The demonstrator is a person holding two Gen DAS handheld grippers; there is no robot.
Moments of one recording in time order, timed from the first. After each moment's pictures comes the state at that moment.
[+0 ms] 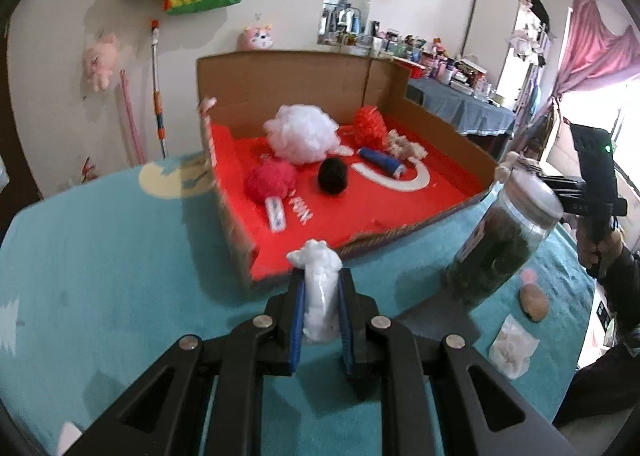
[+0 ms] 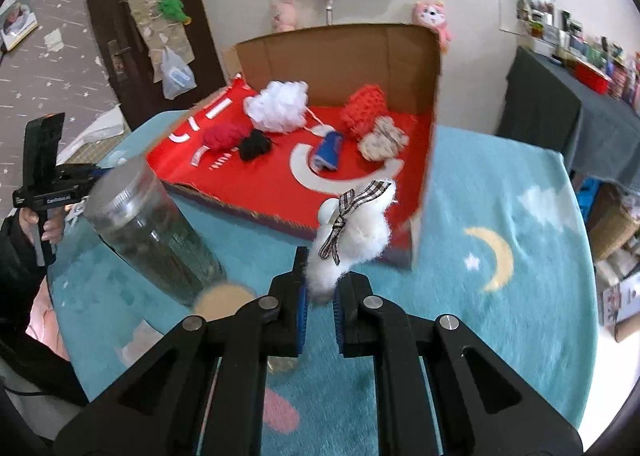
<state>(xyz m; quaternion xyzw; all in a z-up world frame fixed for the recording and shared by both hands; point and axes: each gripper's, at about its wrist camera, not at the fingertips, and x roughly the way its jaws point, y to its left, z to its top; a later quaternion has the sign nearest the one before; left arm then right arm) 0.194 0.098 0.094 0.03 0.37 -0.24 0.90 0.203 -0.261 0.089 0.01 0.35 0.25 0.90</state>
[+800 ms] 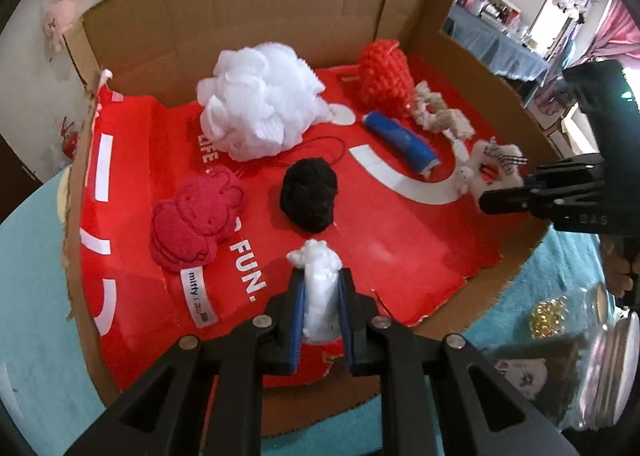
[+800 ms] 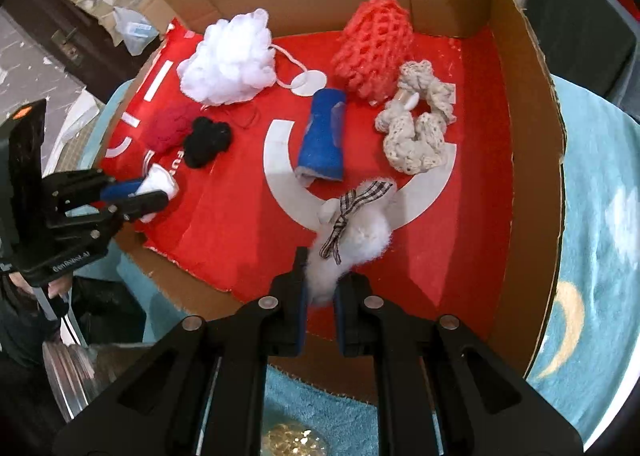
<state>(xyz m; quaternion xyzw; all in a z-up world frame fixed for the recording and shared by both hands) 0.322 0.002 0.060 0.06 0.53 -0.20 0.82 0.343 -0.215 0.058 0.06 0.56 0.22 0.80</state>
